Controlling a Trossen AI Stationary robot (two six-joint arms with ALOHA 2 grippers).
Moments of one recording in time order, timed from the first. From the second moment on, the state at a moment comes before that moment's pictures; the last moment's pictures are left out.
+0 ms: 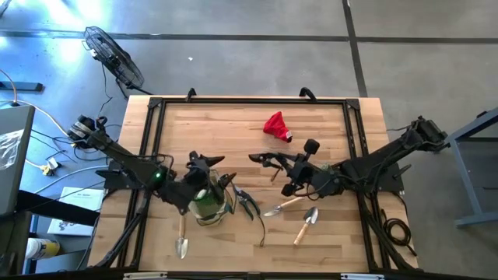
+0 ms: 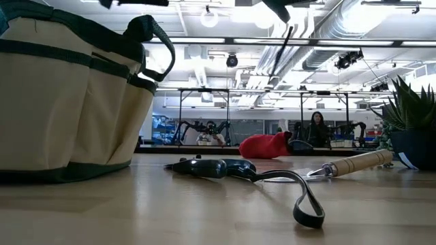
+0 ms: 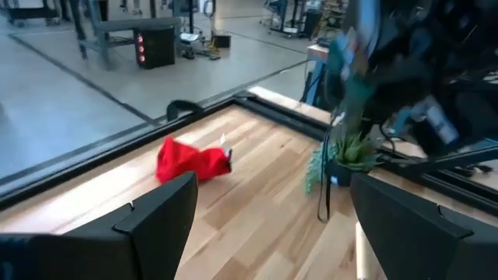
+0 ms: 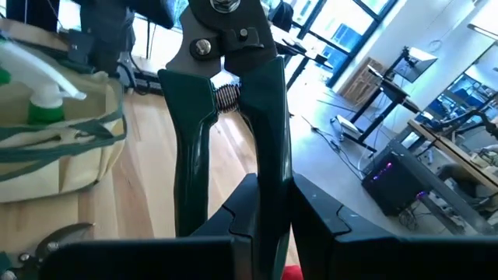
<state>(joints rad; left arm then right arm) -0.53 1.30 0.96 -0.01 -1.09 -0.51 0.44 1.30 0.90 0.05 1.00 -0.15</state>
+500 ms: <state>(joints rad) -0.47 1.29 0.96 0.16 -0.80 -0.06 0.44 1.36 0.90 0.04 0.99 -0.15</state>
